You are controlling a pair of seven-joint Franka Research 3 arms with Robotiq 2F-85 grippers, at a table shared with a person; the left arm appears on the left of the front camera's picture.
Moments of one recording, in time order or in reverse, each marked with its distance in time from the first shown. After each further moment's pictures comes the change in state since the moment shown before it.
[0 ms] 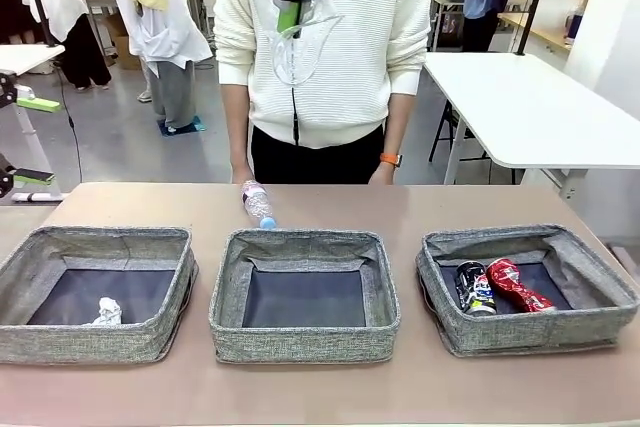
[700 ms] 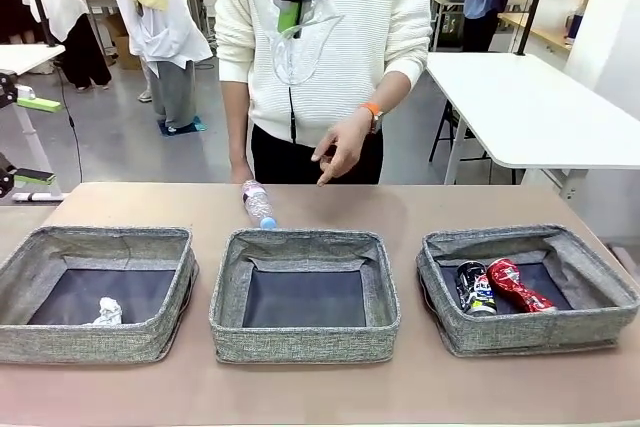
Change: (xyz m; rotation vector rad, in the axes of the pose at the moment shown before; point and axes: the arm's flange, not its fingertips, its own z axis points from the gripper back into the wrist) left arm 0.000 0.000 0.000 0.000 0.000 0.000; right arm 0.000 0.000 0.000 0.000 0.000 0.000
